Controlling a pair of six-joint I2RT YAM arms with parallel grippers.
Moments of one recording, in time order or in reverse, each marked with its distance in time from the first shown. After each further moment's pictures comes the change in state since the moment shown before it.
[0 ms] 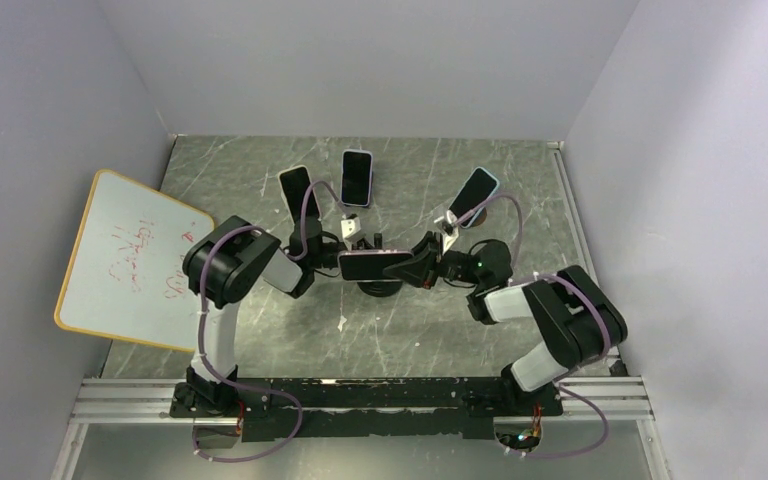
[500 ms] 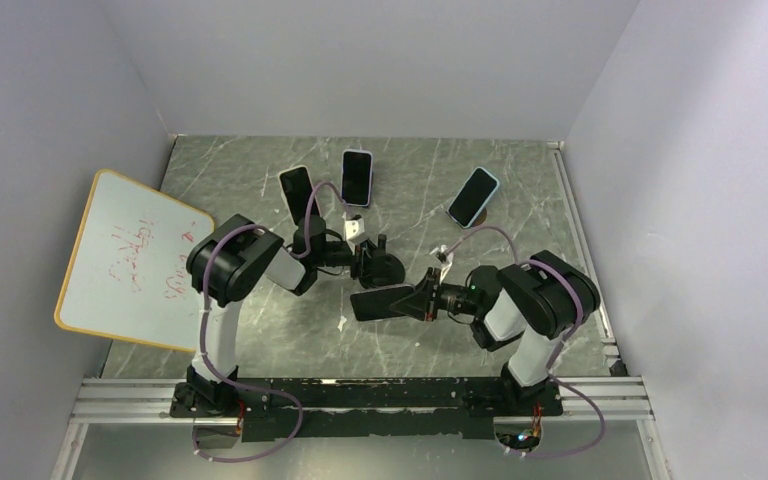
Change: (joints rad) left arm -0.007 0.025 0.040 -0.035 0.013 0.075; right arm 0.034 0.223 -0.220 0.104 0.043 0.011
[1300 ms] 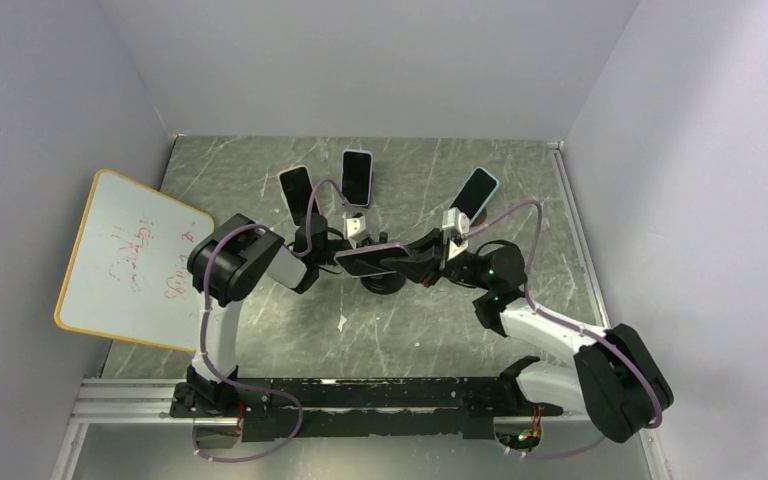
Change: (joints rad) left arm -0.003 0.003 0.023 -0.025 0.005 -0.016; right arm 0.085 -0.598 0.239 -0.381 0.103 -0.227
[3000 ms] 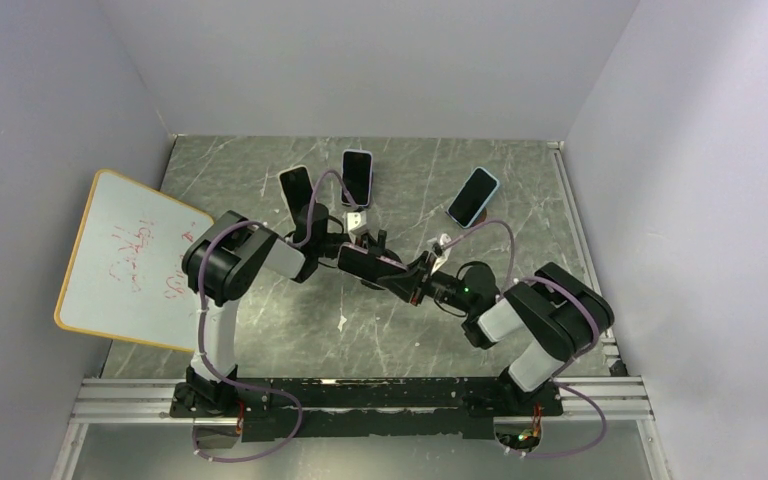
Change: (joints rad) left arm 0.049 -0.014 0.065 -0.204 0.064 0.102; right arm 0.049 0.498 -0.190 0.388 0.258 0.093
